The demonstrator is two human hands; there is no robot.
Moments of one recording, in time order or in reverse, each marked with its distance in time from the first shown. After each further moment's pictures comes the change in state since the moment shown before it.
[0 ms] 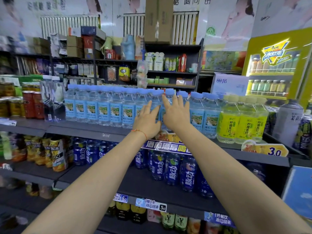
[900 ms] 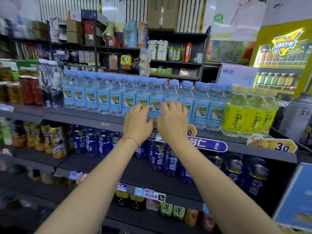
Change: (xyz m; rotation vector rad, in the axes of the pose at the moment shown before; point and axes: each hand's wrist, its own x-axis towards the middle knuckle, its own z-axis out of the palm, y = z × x) left_hand -0.047 -0.016 0.008 -0.139 0.273 -0.038; right_hand -0.055 -0.027 0.033 0.194 0.502 -0.093
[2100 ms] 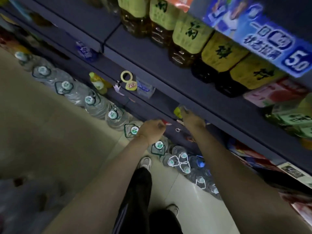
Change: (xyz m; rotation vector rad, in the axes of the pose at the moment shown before) left_hand -0.410 -0.375 0.228 -0.266 -0.966 -1.087; right_hand -0.477 -0.170 0.349 0.234 -1.562 0.301
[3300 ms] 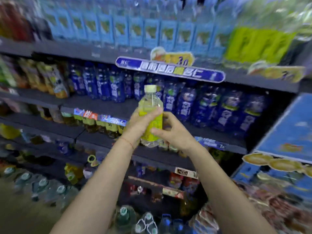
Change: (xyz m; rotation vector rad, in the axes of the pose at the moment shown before) left_hand -0.374 0.335 0.028 -0.781 0.102 0.745; right_hand -0.398 0.109 -0.314 0.936 0.340 -0.542
